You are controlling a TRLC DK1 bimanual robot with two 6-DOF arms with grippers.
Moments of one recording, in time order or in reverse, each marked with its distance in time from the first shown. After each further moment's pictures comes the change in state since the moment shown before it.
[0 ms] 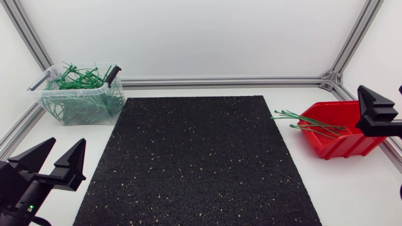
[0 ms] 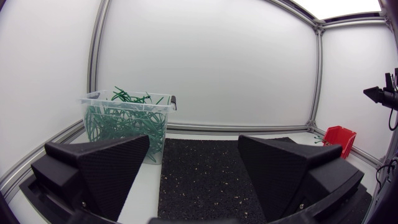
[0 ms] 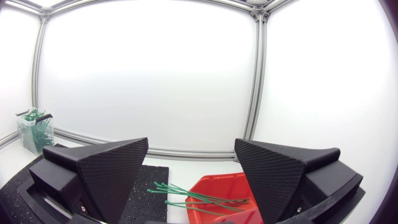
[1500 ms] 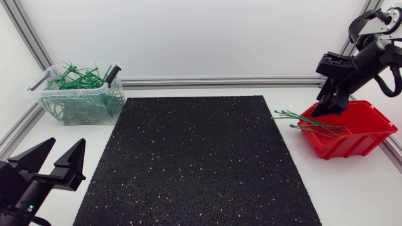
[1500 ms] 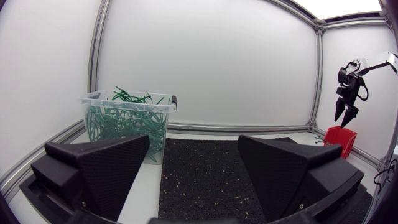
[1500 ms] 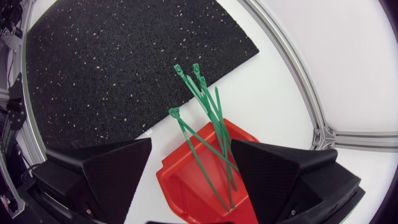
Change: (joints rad) left arm 0.000 0.000 0.000 -0.001 -0.003 0.000; right arm -0.076 1.362 1.061 -1.015 -0.155 -1.017
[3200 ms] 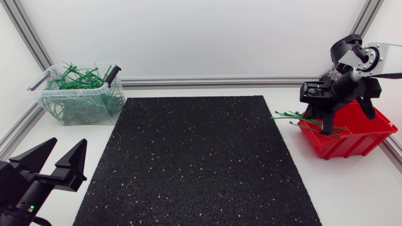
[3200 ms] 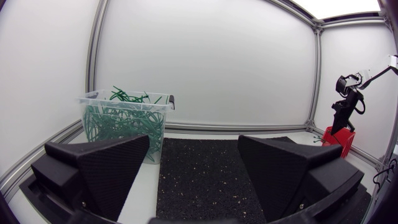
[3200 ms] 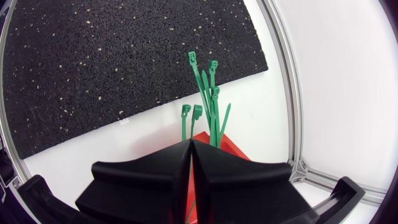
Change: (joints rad) left arm -0.013 0.002 0.000 0.000 0.000 0.000; right arm 0.068 -0.089 -0.314 0.376 0.113 -0.248
